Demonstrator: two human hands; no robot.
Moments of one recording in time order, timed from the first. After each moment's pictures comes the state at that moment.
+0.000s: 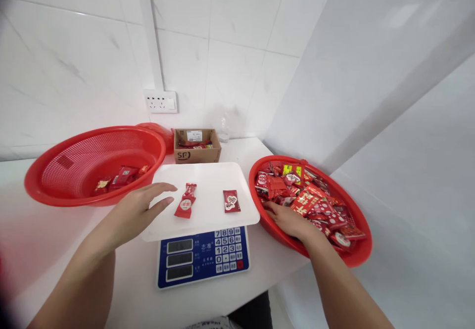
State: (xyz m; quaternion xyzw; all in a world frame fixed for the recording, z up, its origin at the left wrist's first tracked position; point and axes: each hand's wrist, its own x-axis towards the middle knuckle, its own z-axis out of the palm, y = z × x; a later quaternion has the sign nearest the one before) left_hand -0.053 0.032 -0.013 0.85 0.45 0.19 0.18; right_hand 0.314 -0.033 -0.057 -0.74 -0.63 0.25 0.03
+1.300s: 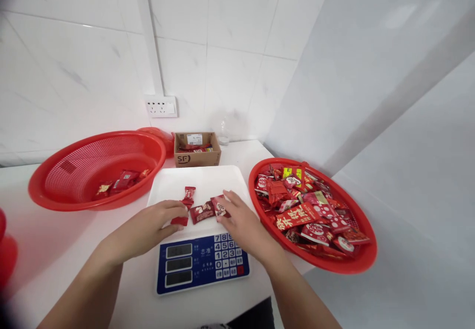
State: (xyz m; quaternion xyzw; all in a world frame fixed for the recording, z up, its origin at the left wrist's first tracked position) left_hand -0.036 0.026 -0.019 0.90 0.35 0.09 0.25; right_hand 0.208 -0.023 -0.052 -0.64 -0.71 0.19 0.21
